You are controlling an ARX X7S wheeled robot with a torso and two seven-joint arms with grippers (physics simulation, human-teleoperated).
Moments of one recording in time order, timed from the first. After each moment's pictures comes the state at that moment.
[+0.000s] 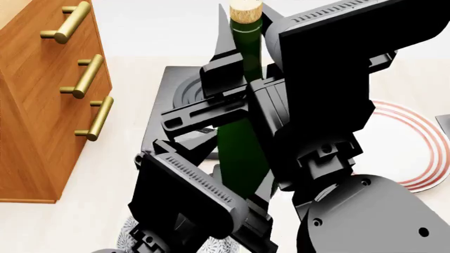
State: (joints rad) left arm -0.62 -0.07 0.67 0.32 -0.37 -0.59 -0.19; right arm 0.93 0.32 -0.13 -0.70 0.79 1.09 0.32
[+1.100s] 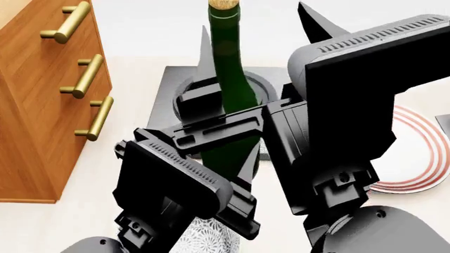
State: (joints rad) left arm -0.67 -0.12 0.67 0.30 -0.38 -0.57 -0.25; right arm 0.86 0.35 -0.08 -0.78 0.84 1.08 0.37
